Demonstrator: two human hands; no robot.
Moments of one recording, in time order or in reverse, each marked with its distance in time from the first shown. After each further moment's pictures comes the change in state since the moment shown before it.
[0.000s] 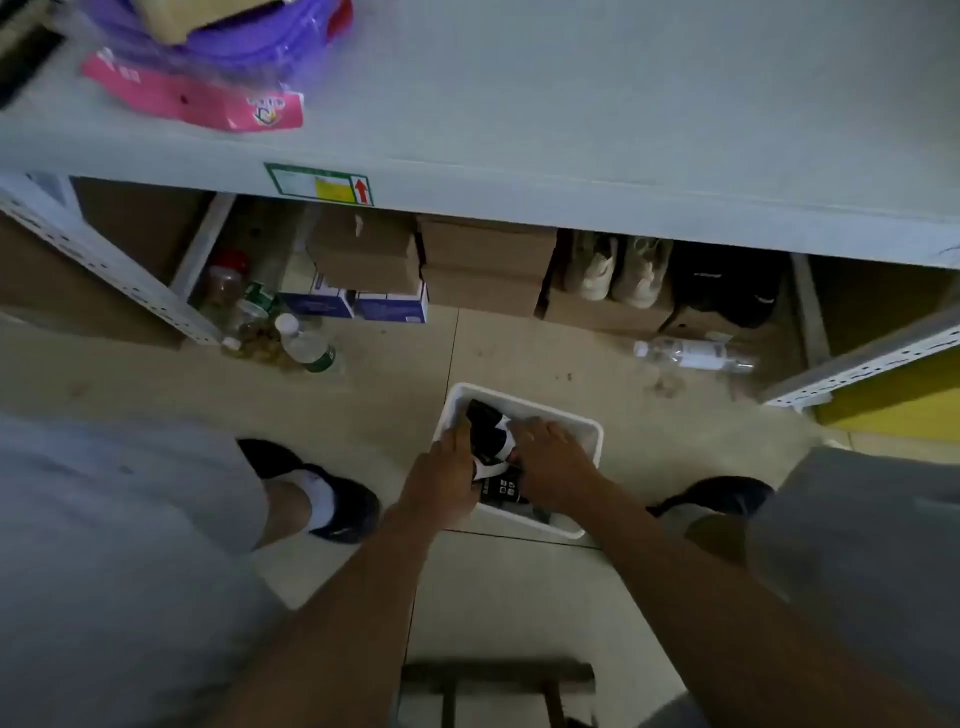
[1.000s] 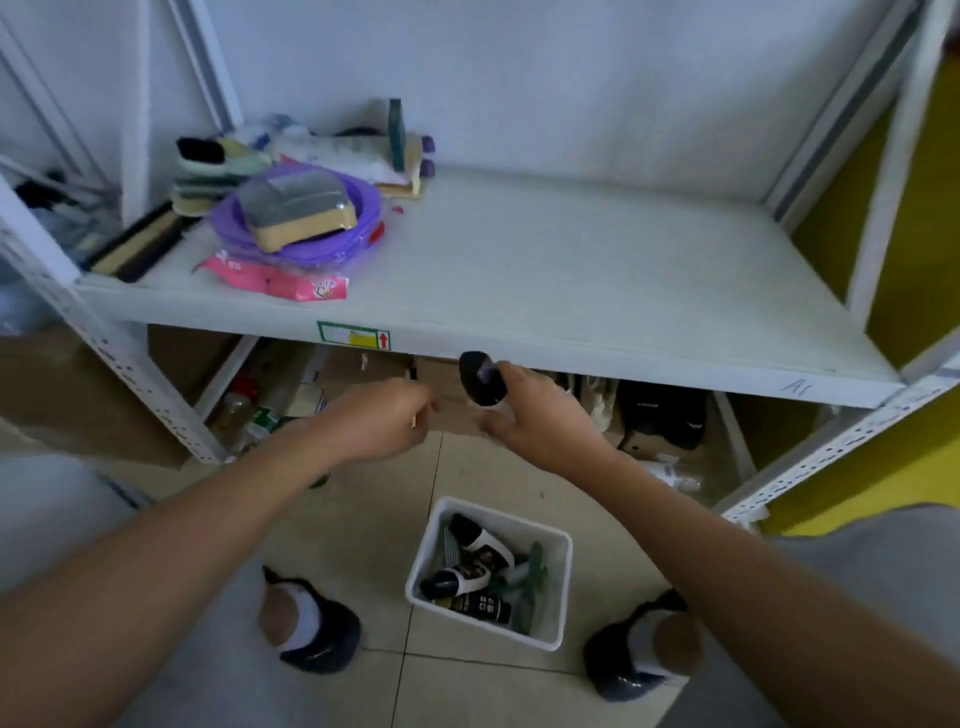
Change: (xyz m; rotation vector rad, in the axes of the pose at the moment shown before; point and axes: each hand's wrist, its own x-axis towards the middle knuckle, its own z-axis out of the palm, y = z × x) left_hand -0.031 0.001 -0.273 0.171 0.239 0.295; right_hand -0.061 -0.051 -0.236 0.217 0.520 -0.133
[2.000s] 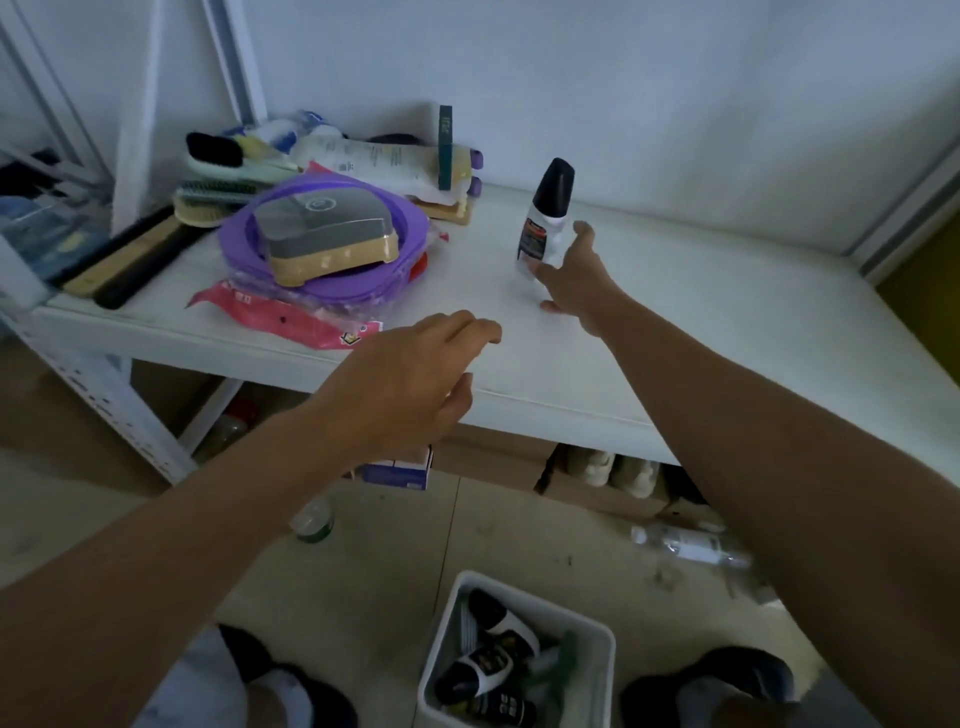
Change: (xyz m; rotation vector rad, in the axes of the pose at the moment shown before) left_hand 0.060 -0.058 -0.067 0.000 0.516 0.242; right_hand 0.283 0.037 -0.037 0.585 0.176 0.415
